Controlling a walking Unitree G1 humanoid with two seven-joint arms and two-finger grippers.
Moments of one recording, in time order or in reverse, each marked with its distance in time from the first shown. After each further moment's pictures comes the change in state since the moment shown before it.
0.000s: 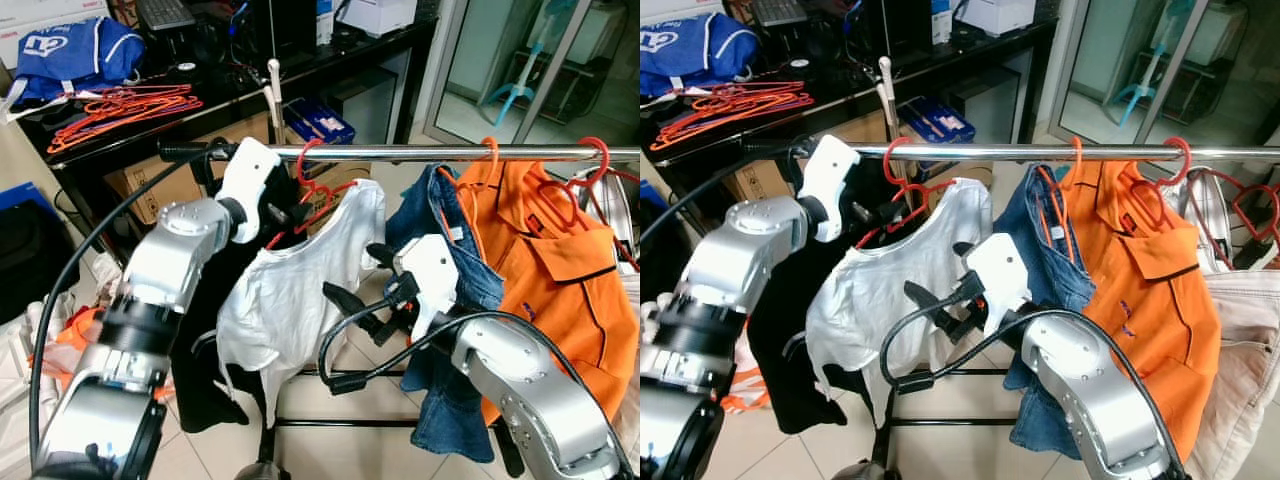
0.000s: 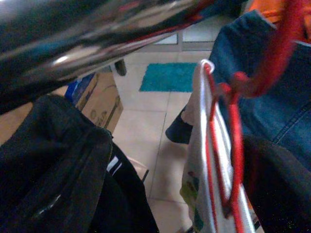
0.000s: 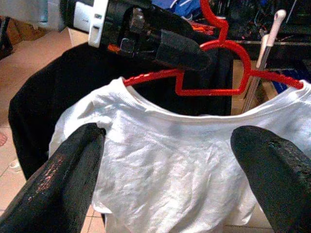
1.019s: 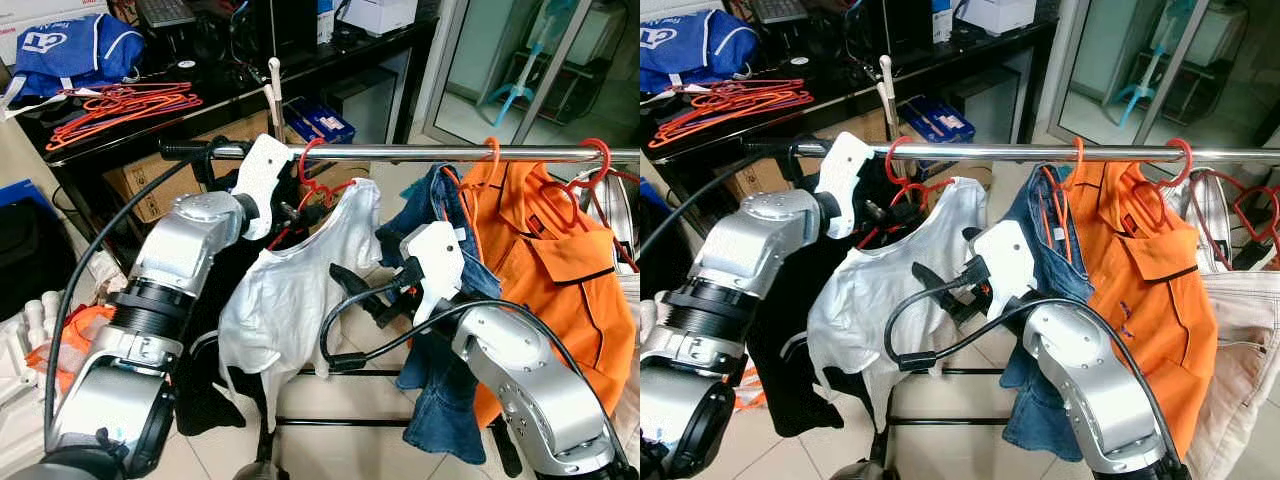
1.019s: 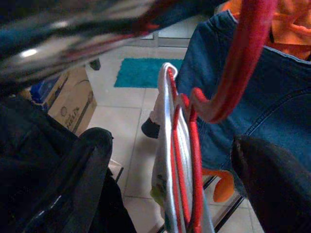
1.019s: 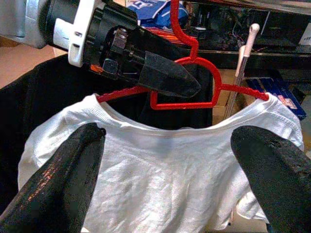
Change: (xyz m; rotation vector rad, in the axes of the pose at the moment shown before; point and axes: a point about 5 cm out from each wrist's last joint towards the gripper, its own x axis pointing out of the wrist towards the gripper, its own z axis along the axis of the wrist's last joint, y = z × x) left arm 0.010 -0.015 0.008 -0.036 0.015 -0.133; right arm 0.002 -0.010 0.008 -0.020 -0.044 -0.076
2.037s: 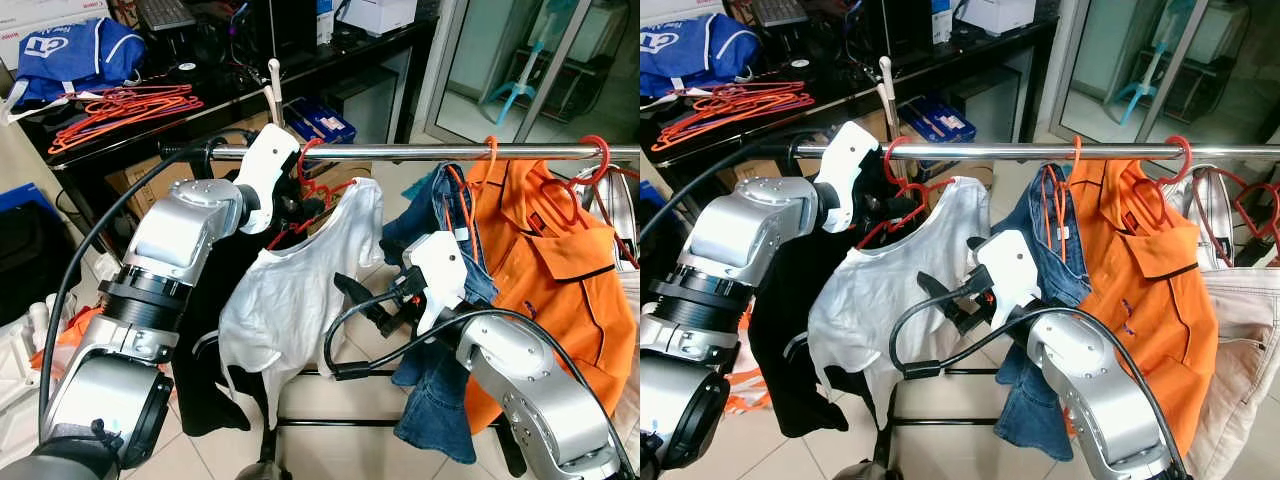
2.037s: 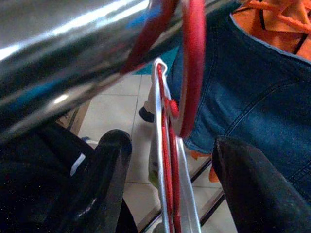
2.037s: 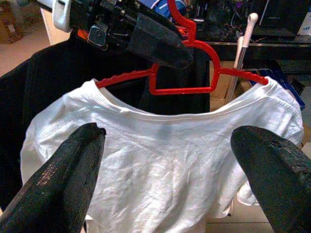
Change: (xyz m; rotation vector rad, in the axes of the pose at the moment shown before) left arm -0.009 -0.002 0.014 0.005 0.086 -0.013; right arm -0.006 0.001 -0.008 0.006 0.031 -0.009
